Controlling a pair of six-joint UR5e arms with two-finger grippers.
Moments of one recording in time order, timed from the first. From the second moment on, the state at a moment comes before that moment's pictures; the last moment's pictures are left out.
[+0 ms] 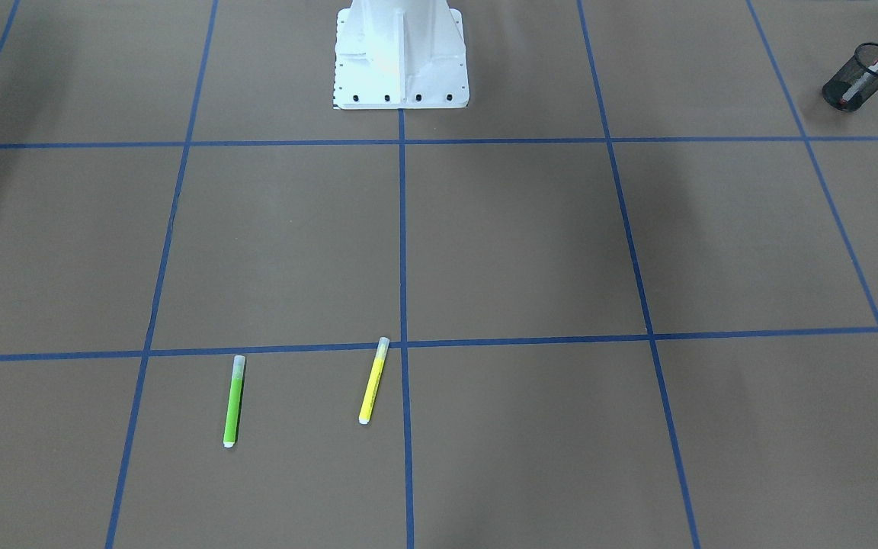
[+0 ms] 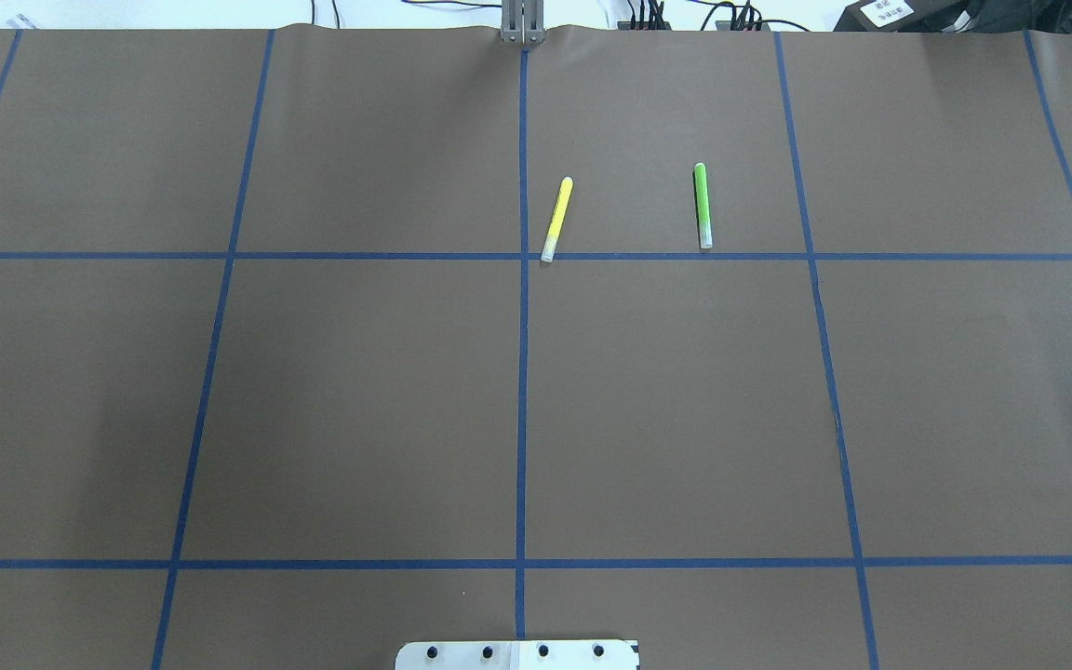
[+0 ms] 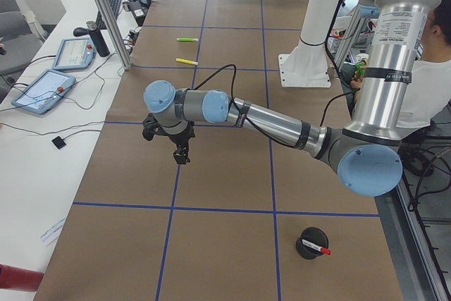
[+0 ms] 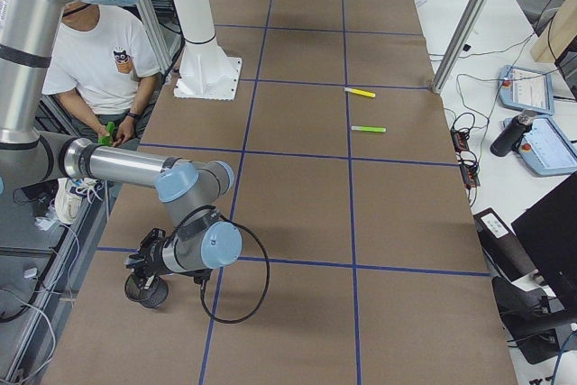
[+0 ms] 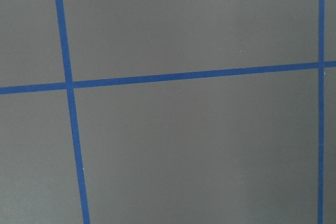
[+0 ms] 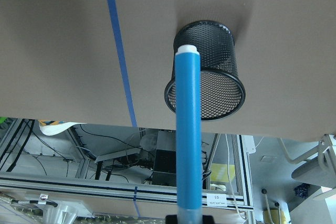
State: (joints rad) left arm -1.46 -1.72 -1.74 -1.27 -2.49 0.01; right arm 1.69 -1.98 1.86 -2.60 1.95 -0.82
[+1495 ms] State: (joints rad) left arm -1.46 -1.71 -1.80 -1.26 -2.49 0.01; right arm 1.69 -1.99 1.63 -2.53 1.99 -0.85
